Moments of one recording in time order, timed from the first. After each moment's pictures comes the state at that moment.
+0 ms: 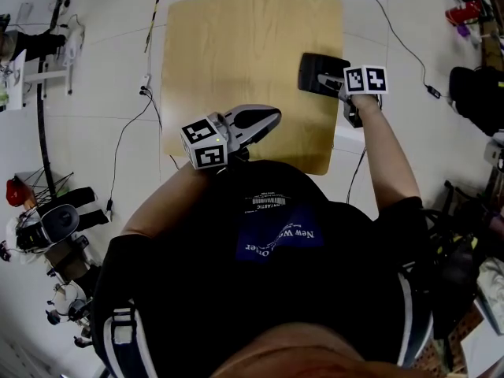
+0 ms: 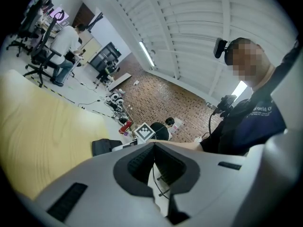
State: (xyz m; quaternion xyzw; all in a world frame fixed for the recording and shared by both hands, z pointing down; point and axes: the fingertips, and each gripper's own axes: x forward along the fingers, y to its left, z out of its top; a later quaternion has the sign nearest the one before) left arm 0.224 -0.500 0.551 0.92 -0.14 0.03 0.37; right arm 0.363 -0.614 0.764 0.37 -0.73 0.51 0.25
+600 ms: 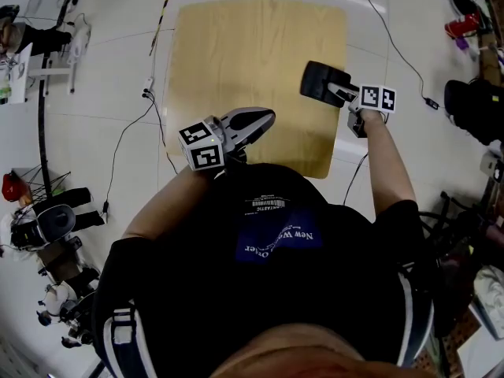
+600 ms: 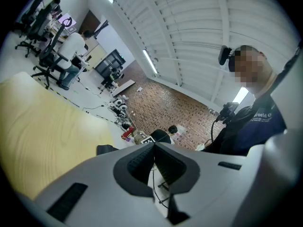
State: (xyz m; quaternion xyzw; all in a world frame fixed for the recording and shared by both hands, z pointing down) left arm 0.196 -0.502 0.540 0.91 -0.17 0.00 0.37; right arm 0.379 -0.610 0.775 0.37 -0.74 0.54 0.13
